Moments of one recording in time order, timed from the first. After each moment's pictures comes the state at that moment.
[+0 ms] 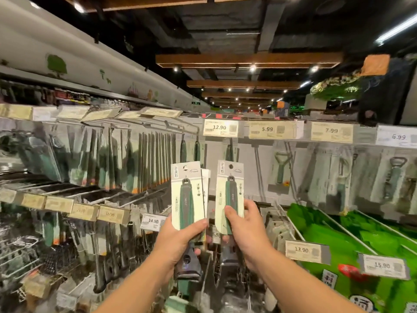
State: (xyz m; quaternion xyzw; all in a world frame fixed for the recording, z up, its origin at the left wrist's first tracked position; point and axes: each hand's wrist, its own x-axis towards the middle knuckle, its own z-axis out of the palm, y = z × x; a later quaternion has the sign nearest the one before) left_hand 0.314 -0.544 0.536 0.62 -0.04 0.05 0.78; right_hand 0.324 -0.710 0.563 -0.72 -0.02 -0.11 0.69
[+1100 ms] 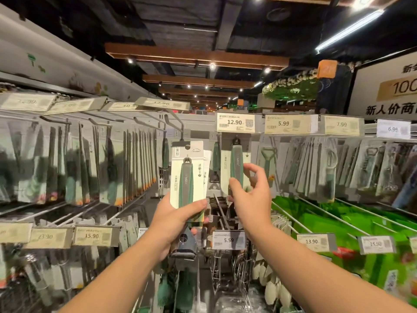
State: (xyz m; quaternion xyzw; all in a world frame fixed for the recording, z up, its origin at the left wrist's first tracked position) left_hand 0.386 -0.485 0.574 0.61 -0.16 -0.02 0.78; right_hand 0.376 -0.657 0.593 -0.68 0.00 -0.38 0.62
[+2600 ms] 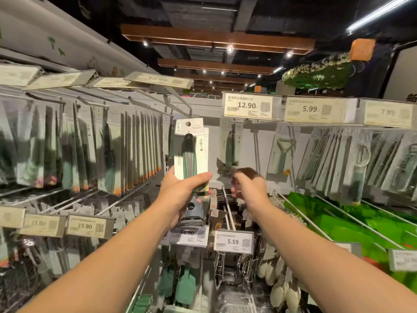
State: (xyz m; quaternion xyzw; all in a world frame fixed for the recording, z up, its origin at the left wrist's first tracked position) left_hand 0.459 -0.507 0.583 0.60 -0.09 0.02 0.79; right_hand 0.478 -0.693 0.576 -0.67 0.04 -0.18 0.72
